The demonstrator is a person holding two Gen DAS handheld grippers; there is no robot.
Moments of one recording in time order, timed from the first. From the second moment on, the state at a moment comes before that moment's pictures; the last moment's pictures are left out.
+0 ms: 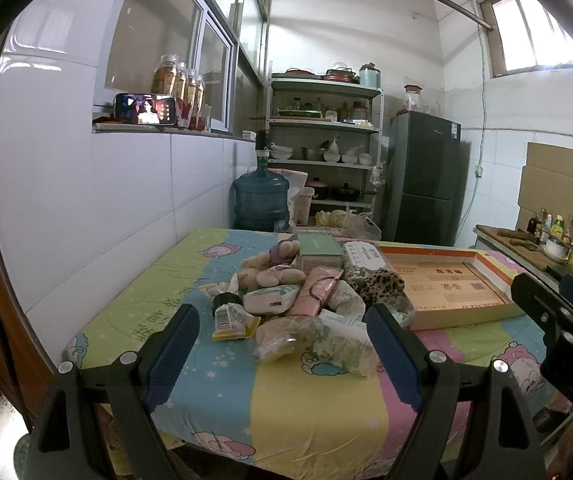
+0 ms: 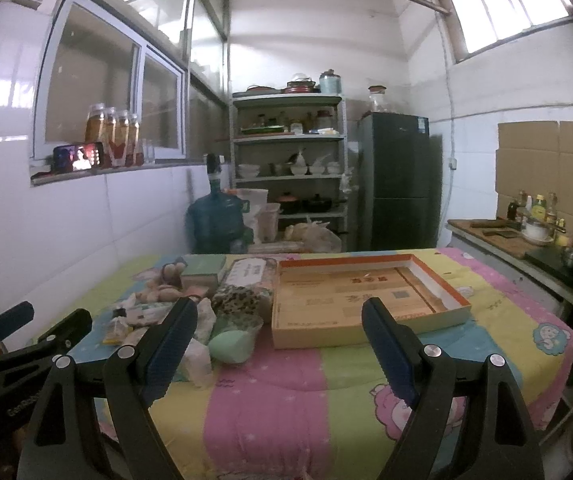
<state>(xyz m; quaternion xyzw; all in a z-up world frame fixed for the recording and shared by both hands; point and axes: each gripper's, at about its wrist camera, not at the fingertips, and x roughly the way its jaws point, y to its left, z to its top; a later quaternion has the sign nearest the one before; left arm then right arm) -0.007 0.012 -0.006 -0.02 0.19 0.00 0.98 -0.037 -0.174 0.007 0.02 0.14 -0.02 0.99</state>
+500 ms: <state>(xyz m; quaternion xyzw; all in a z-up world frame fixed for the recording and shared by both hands) -0.005 0.014 -0.008 -0.02 0.19 0.00 0.98 -0.037 -0.170 0.006 0.02 0.14 -0.02 0.99</state>
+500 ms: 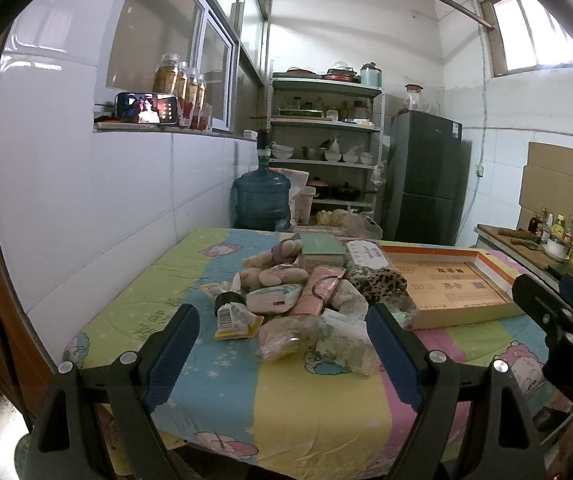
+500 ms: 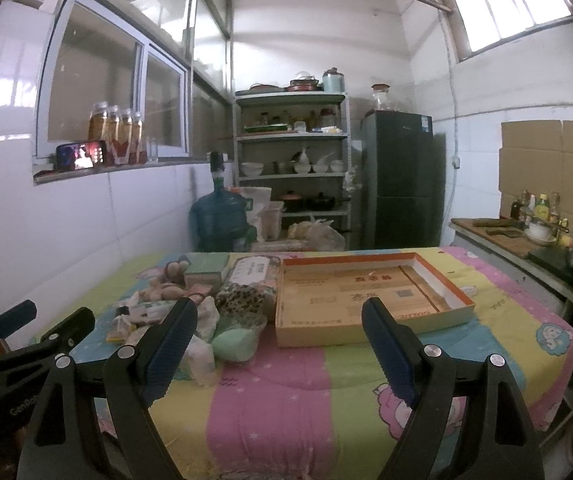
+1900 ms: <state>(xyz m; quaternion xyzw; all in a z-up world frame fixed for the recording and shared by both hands) 0.065 0.072 -0.079 -0.04 0.25 -0.05 0.97 0.089 -0.135 -0.100 0.01 0.31 0.24 0.92</state>
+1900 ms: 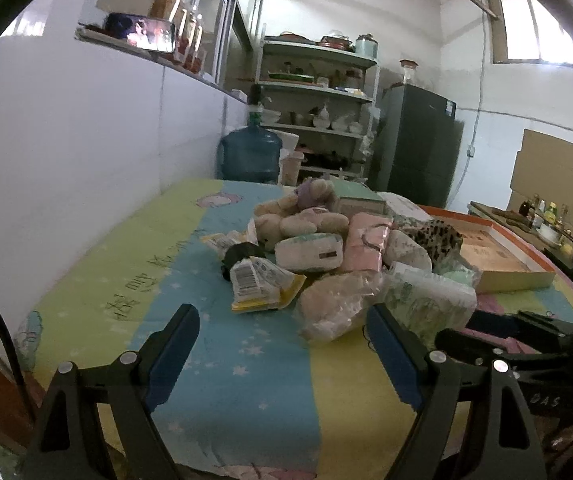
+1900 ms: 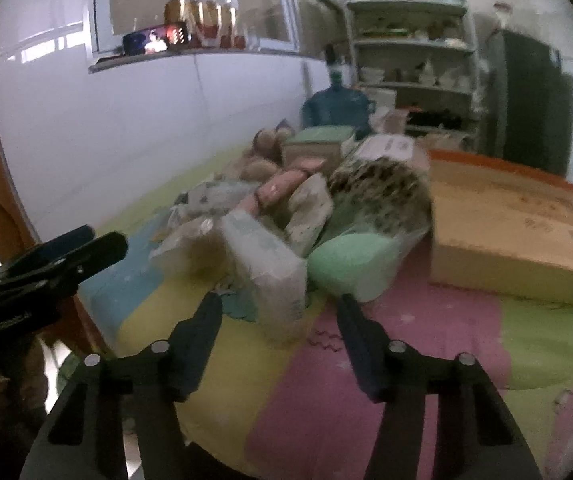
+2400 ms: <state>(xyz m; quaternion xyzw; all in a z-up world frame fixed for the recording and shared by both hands) 0.097 0.061 -0.090 -0.02 0.27 -0.09 0.96 0.107 -0.115 -0.106 -0.01 0.32 0.26 0.91</state>
